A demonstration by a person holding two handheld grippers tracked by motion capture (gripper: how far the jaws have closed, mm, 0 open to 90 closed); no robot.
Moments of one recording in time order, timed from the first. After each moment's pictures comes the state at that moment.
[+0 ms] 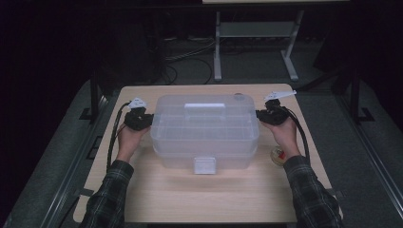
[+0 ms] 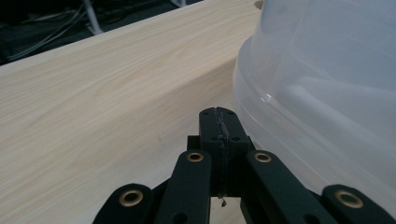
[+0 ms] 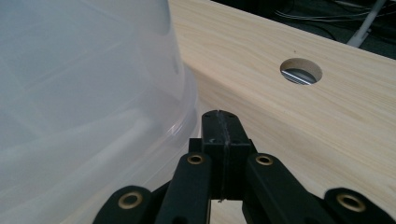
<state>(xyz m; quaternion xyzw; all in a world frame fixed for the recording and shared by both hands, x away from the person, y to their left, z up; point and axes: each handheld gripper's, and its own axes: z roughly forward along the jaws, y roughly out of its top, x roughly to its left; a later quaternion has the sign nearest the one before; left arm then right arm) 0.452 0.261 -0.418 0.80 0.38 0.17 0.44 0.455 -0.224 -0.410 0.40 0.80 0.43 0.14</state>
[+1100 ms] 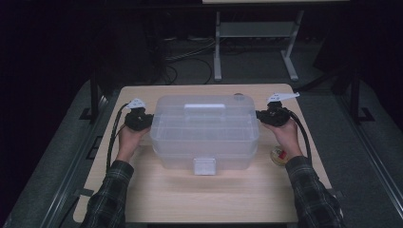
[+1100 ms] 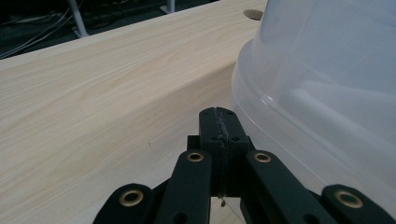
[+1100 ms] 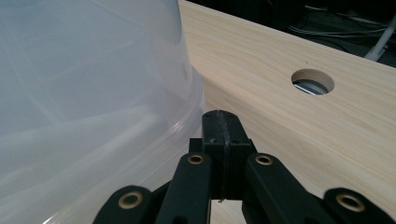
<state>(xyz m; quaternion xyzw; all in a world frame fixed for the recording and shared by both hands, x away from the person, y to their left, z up) 0.452 0.265 -0.422 0.79 0.37 0.16 0.46 0.451 -0.231 -0.415 0.37 0.79 0.47 0.13</state>
